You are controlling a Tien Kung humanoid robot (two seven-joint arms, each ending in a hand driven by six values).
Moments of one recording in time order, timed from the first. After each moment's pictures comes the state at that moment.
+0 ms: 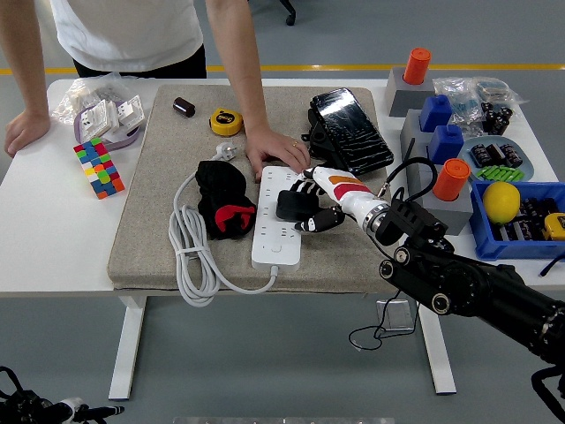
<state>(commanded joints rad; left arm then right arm) -0.33 0.25 -0.06 -0.42 0.61 0.07 0.26 0.83 0.00 0.36 0.72 -1.45 -0.33 0.09</state>
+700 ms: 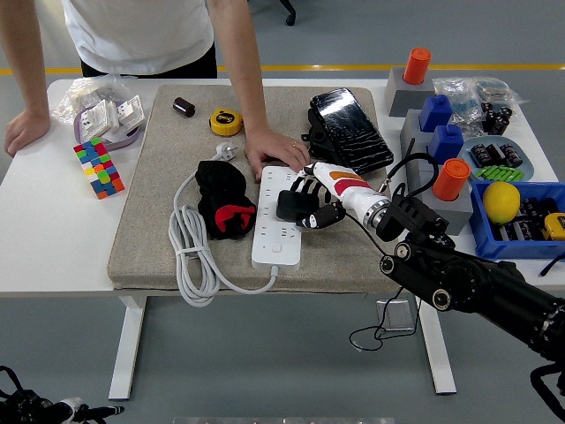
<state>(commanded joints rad) -0.33 0.25 -0.06 -0.42 0.61 0.07 0.26 0.83 0.00 0.38 0.72 -1.46 -0.31 0.08</state>
